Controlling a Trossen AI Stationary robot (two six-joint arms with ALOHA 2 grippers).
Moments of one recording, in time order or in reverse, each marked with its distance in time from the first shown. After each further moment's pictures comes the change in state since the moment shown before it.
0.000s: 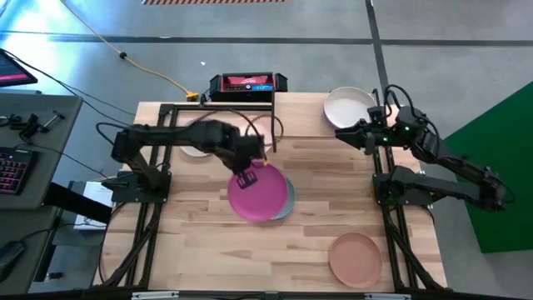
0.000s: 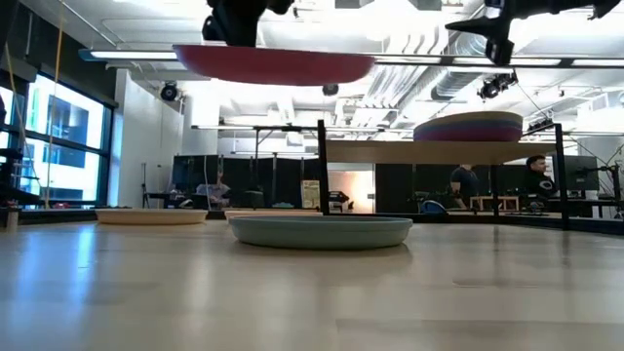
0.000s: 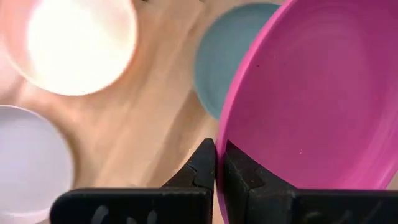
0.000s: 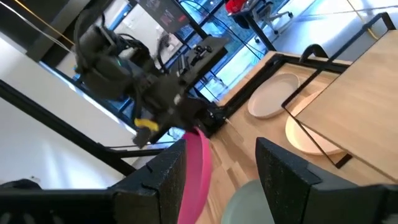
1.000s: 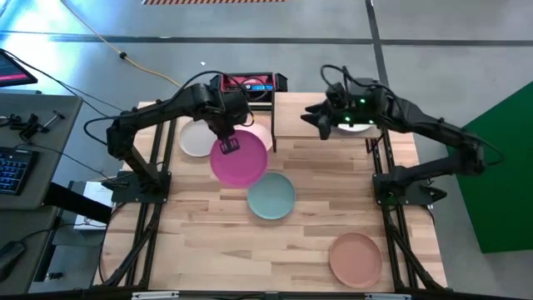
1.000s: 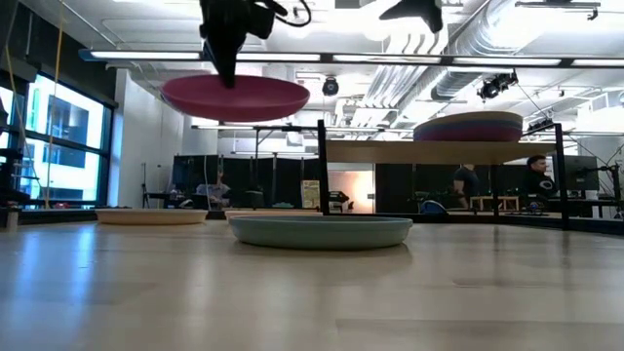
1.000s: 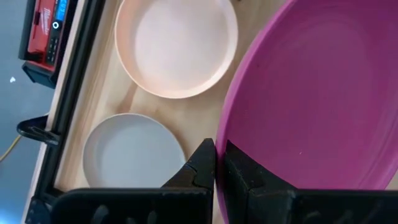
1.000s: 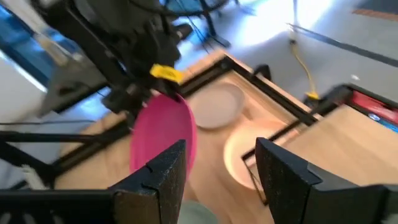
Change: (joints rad) left arm 0.326 -0.063 0.000 -0.095 -0.028 0.462; right arm 0.189 0.603 0.646 -0.329 0.347 -0.351
